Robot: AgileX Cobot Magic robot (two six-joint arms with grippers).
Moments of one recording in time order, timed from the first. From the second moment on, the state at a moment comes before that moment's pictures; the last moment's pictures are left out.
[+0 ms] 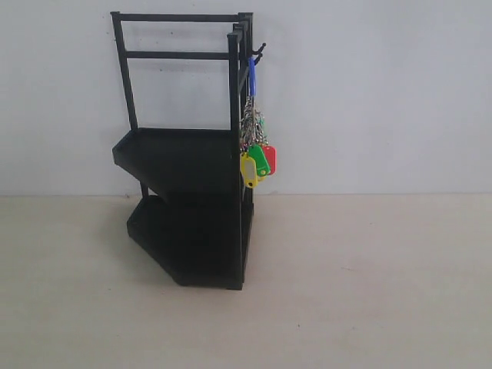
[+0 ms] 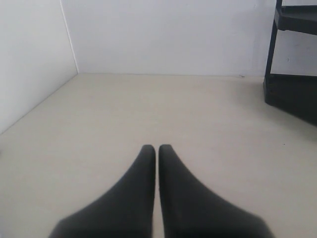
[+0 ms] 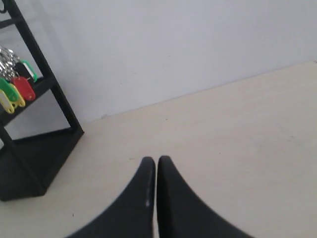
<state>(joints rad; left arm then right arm) -0.02 0.00 0.00 0.46 0.29 -0.41 0.02 0.01 0.00 0.33 0.19 -0.02</state>
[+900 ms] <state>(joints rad) -0.02 0.00 0.00 0.46 0.29 -0.41 0.02 0.01 0.00 0.06 0.34 0.09</state>
